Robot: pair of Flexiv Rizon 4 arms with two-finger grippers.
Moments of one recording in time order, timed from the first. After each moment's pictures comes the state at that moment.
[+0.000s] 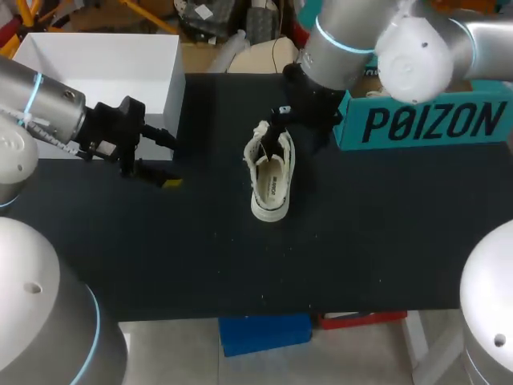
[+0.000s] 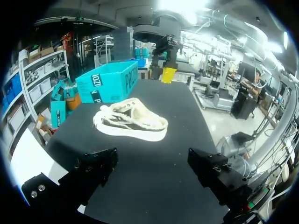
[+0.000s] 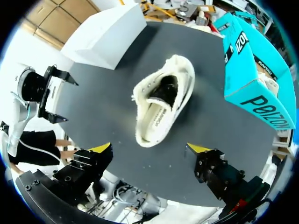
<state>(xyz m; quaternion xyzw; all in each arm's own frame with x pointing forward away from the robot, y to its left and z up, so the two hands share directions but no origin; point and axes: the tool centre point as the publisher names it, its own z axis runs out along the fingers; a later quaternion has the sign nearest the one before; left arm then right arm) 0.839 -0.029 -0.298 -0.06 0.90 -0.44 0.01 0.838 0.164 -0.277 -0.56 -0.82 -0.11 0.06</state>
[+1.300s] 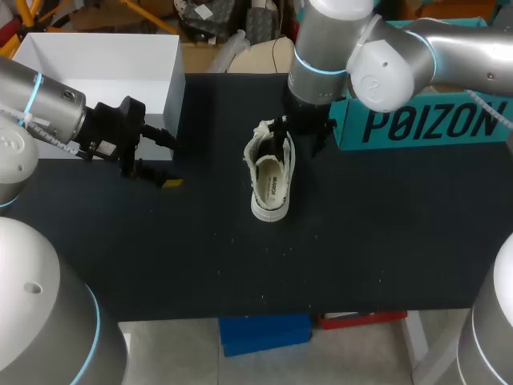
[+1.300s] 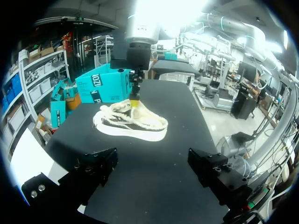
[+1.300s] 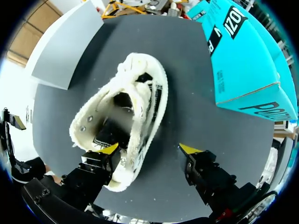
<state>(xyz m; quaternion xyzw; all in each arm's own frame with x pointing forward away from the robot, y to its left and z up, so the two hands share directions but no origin) 0.839 -0.029 -0.298 -0.06 0.90 -0.44 0.01 0.916 0.144 -0.371 -0.64 -0.77 -0.07 0.01</state>
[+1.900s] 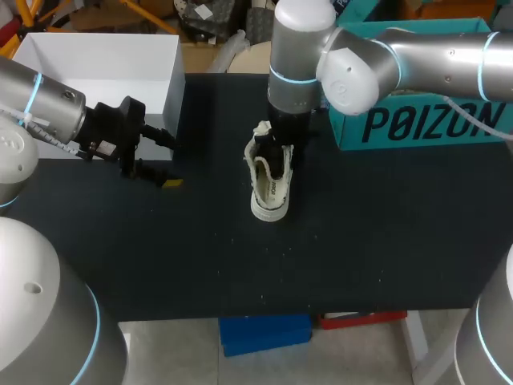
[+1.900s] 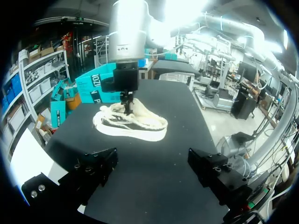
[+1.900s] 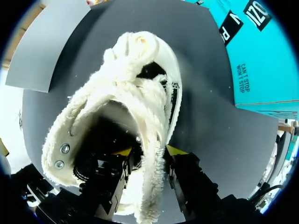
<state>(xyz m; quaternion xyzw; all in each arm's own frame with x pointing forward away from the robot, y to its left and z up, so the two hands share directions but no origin) 0.838 -0.029 -0.298 -0.06 0.90 -0.44 0.01 0.928 0.163 -0.419 -0.66 -0.75 -0.02 0.02</state>
